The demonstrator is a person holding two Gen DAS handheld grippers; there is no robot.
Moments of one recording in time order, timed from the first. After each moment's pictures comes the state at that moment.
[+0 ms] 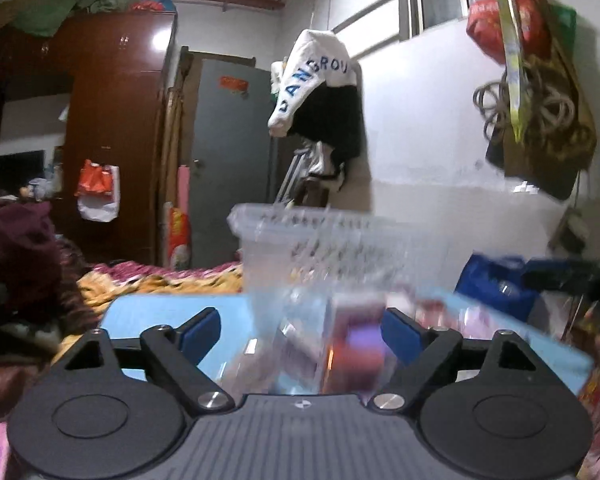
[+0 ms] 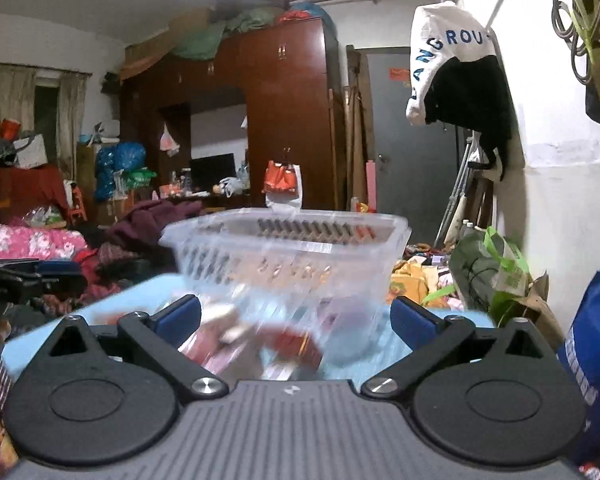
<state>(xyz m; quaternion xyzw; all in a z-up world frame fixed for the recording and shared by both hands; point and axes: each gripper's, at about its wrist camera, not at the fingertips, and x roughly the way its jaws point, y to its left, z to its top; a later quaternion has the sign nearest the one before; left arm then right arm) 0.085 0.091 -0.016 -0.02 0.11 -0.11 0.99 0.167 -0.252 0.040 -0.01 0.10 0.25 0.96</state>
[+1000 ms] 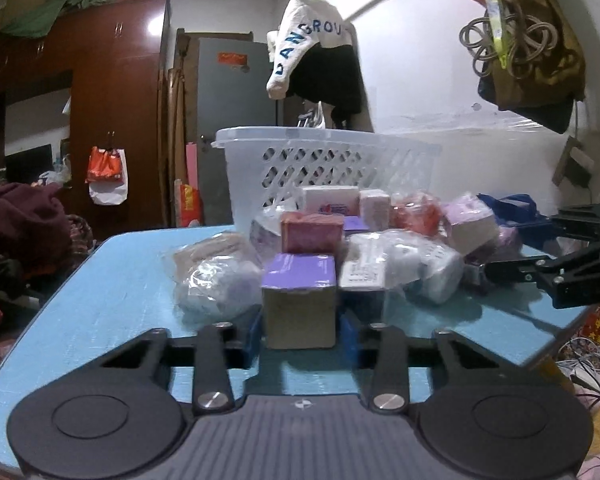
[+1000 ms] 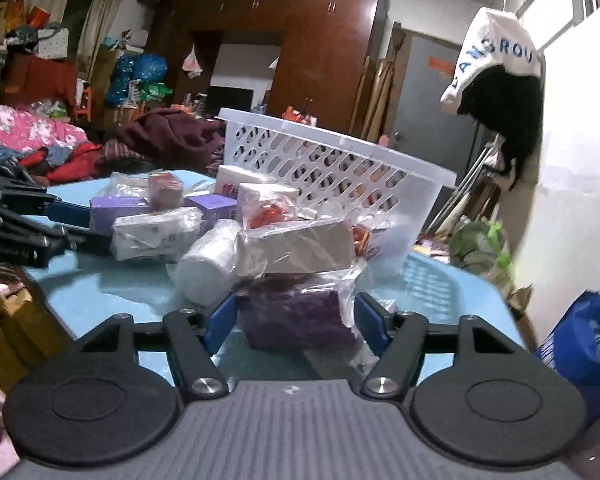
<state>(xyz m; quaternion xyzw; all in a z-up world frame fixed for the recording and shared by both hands) 0.068 0.059 -0.073 0.01 0.15 -0.10 0.98 0.135 -0.196 -0.016 -0.15 0.13 0.22 0.95</state>
